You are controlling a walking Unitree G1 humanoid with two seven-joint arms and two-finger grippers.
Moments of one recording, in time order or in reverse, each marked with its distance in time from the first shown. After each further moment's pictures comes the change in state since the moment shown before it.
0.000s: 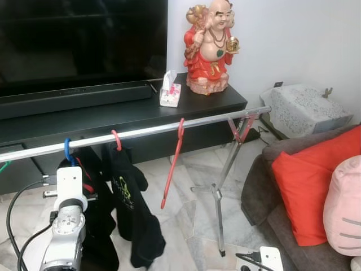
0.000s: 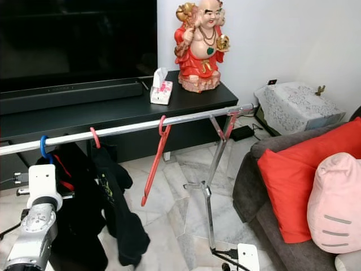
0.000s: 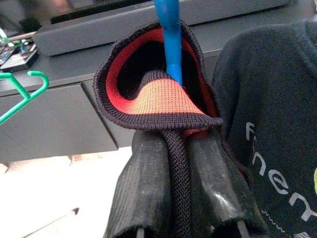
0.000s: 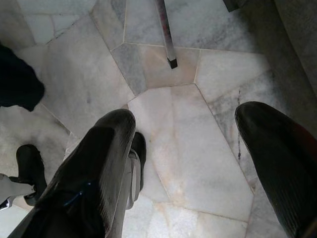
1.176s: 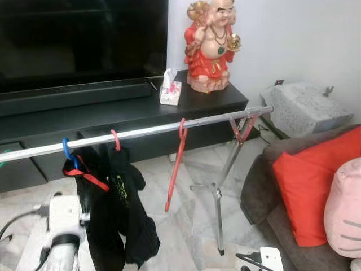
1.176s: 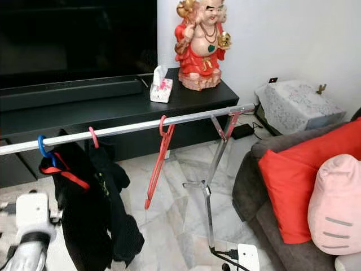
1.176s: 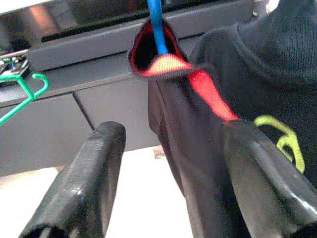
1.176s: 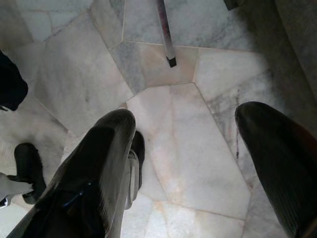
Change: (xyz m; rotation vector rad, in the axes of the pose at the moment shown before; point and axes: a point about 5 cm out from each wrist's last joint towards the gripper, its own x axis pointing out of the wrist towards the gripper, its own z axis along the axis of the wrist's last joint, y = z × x) left arm -0.082 0.012 -0.006 0.013 -0.105 -0.078; right arm 0.000 0.000 0.000 0.000 -0.001 0.002
